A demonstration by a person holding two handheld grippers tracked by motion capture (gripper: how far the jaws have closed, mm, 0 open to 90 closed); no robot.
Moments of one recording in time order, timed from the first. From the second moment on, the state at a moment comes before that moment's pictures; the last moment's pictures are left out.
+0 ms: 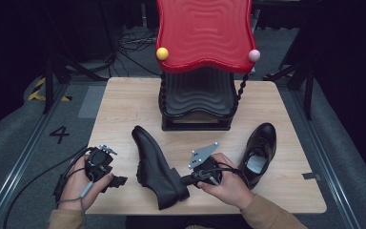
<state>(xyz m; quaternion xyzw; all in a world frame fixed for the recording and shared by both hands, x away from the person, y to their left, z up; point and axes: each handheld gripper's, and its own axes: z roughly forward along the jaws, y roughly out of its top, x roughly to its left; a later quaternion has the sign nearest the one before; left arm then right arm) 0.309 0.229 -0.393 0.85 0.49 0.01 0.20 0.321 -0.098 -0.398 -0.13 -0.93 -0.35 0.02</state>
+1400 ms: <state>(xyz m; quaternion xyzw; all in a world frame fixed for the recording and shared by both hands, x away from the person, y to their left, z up) 0.313 0.228 -0.394 0.86 0.48 0.01 0.19 0.361 -0.142 -0.423 -0.22 -0.93 -0.29 0.01</state>
